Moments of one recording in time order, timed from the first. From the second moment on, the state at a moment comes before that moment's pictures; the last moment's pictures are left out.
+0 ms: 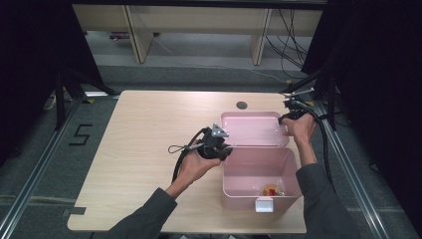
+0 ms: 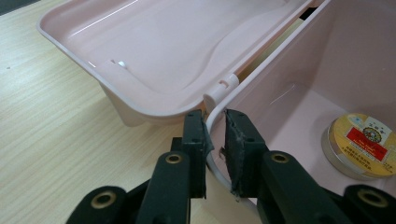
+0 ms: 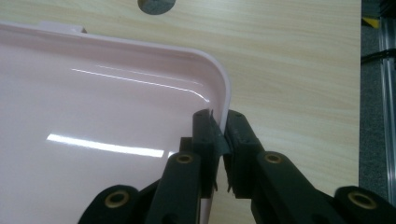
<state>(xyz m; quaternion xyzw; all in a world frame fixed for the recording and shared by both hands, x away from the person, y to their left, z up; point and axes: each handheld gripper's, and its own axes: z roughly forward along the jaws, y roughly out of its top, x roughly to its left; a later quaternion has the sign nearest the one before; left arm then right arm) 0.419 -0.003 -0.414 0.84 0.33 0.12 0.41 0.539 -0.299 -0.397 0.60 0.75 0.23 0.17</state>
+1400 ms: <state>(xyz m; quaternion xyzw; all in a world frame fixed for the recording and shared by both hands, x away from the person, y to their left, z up) 0.413 -0.005 -0.418 0.82 0.35 0.12 0.43 0.460 -0.316 -0.321 0.54 0.69 0.41 0.25</state>
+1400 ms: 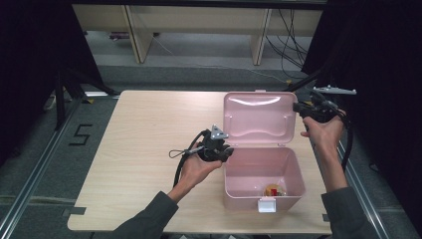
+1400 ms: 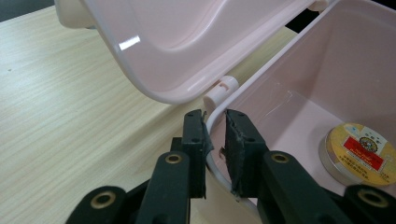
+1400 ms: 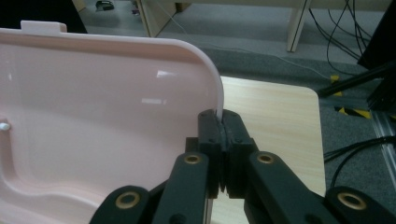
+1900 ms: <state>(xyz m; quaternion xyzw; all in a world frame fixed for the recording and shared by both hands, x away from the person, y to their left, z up) 0.411 -0.004 -0.420 0.81 0.35 0.13 0.44 0.421 -0.324 -0.309 0.50 0.70 0.43 0.27</state>
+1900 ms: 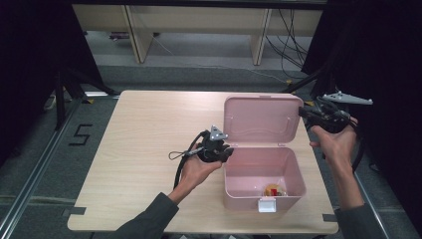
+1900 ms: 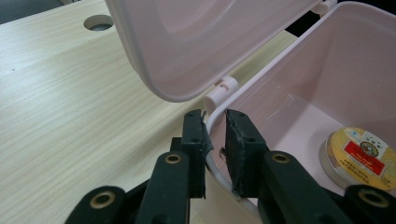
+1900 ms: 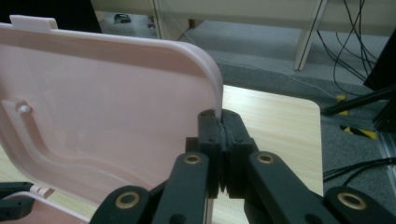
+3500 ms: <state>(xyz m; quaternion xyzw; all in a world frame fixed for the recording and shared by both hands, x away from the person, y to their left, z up) 0.334 0.084 -0.416 0.81 0.33 0.11 0.47 0.311 -0.335 -0.332 0.45 0.71 0.47 0.28</state>
